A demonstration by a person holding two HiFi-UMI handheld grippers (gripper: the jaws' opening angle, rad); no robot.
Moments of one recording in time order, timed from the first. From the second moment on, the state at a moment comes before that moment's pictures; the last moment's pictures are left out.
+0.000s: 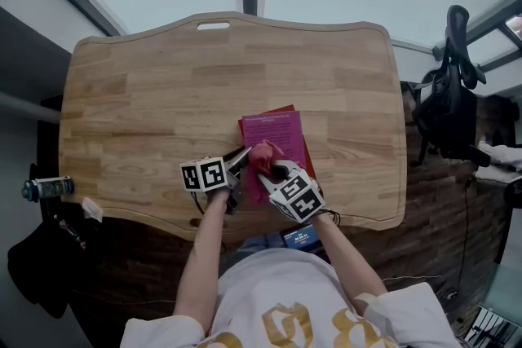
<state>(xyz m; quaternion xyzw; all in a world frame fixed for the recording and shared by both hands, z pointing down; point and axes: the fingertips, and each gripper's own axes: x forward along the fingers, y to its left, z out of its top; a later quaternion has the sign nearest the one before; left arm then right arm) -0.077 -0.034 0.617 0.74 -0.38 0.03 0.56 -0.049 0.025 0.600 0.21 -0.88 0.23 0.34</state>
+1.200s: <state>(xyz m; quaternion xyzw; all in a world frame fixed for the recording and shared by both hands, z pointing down) -0.077 -0.032 0.617 0.74 -0.38 0.03 0.56 -0.053 0.049 0.599 0.17 -0.89 0.22 0.35</state>
